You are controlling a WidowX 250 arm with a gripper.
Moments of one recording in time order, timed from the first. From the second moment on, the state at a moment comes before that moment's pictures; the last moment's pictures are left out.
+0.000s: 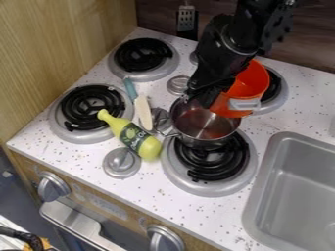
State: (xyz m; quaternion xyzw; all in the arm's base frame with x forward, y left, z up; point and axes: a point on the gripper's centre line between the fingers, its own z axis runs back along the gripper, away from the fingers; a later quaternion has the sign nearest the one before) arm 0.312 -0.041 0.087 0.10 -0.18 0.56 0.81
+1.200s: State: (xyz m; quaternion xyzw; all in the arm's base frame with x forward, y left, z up) arm 0.301 -0.023 0.077 0.10 -0.16 0.57 0.80
